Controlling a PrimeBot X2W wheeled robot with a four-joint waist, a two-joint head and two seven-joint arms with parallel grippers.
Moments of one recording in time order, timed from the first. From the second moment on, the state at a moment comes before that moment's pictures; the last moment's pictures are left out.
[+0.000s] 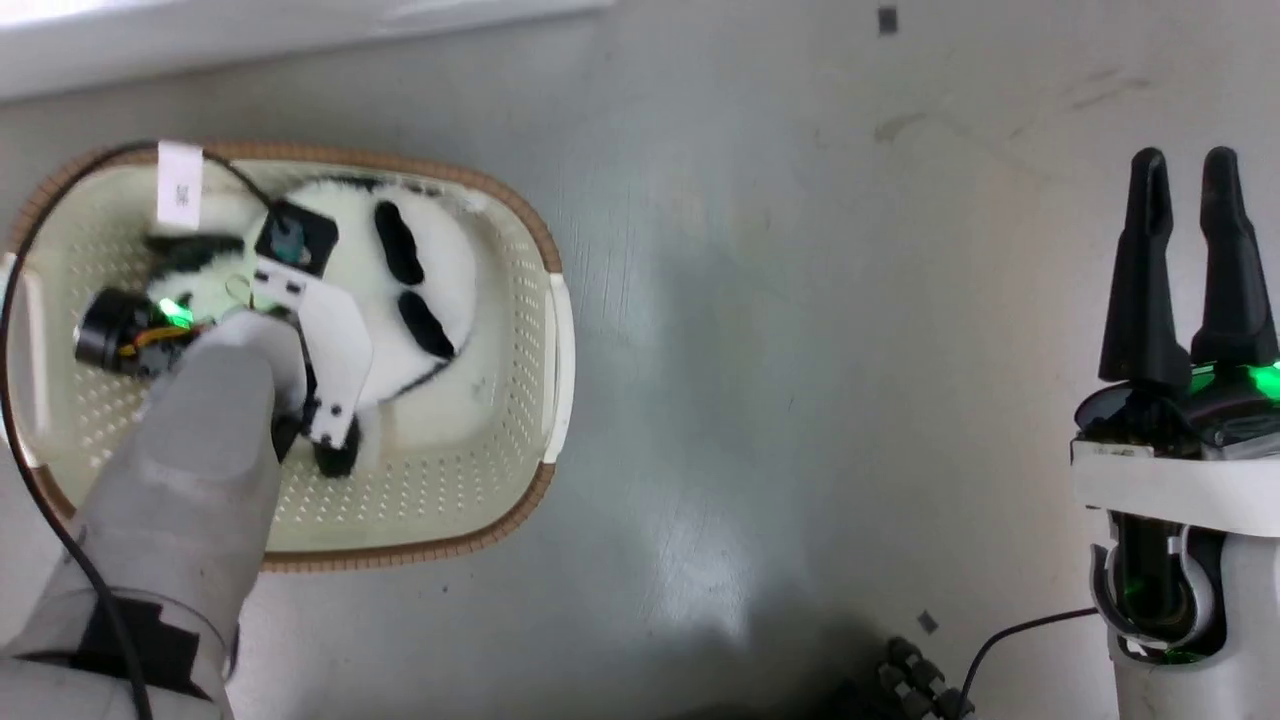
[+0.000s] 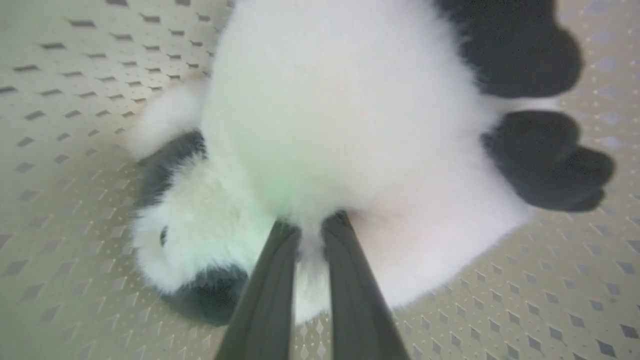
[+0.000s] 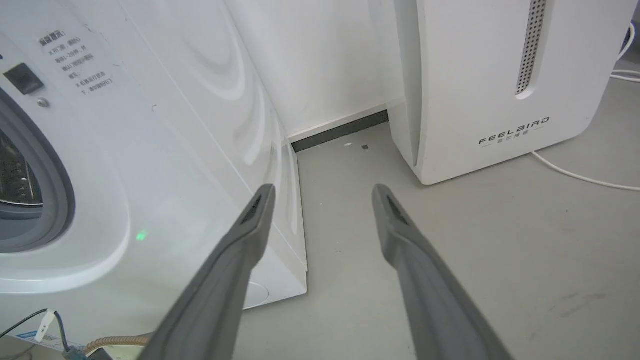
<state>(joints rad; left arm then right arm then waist) -1.04 0.28 -0.43 1.27 -0.09 -0.08 0.16 -0.32 -0.05 0.00 -0.17 0.51 0.13 -0.25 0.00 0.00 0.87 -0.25</state>
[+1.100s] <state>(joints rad) -0.66 0.14 -0.46 1.22 -0.21 -0.12 -0.25 -0.05 -0.05 -0.02 -0.07 0.42 0.13 -0.26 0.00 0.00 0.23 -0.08</state>
